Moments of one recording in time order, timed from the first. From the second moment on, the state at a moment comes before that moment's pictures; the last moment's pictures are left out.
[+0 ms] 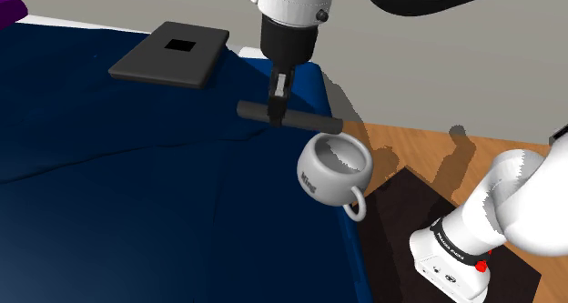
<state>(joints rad) 0.39 -0.04 0.43 -1.73 -0.06 1.70 -0.01</state>
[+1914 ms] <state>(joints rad) 0.43 -0.50 0.37 -2.32 0.10 1.87 -0.11</state>
